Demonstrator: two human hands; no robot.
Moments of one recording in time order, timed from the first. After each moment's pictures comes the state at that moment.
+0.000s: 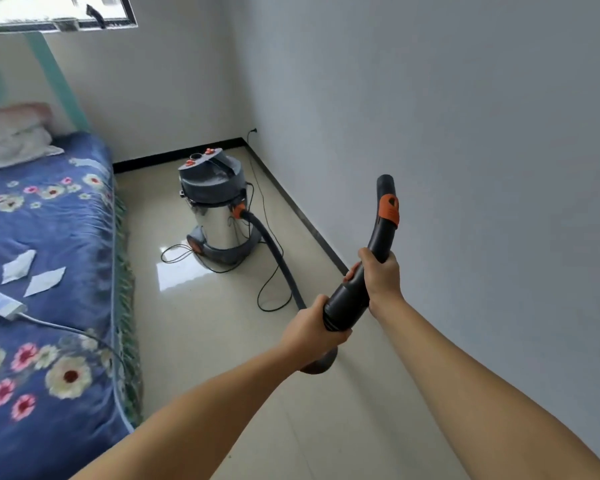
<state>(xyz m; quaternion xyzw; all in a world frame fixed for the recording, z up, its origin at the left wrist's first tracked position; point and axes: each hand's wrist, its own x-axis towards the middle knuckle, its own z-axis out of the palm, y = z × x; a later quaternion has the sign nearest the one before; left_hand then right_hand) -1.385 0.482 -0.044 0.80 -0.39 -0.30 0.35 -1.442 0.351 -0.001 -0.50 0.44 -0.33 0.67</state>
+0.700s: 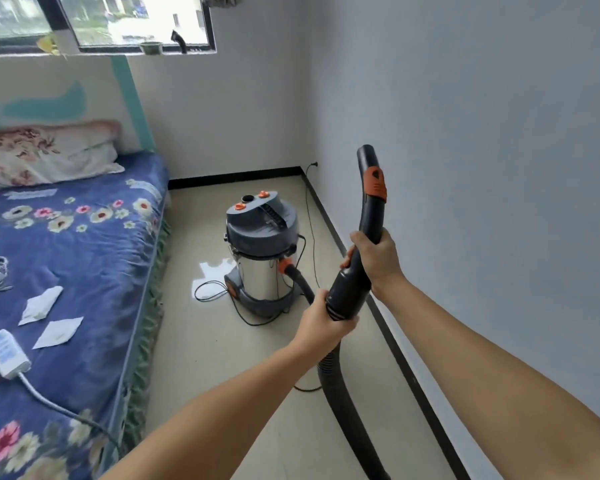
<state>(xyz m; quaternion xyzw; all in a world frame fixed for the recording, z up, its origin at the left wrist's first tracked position) -1.087 0.324 -0.021 0.75 -0.24 -0.26 0.56 -1.095 0.197 0.052 -0.62 0.27 -0.24 0.70</state>
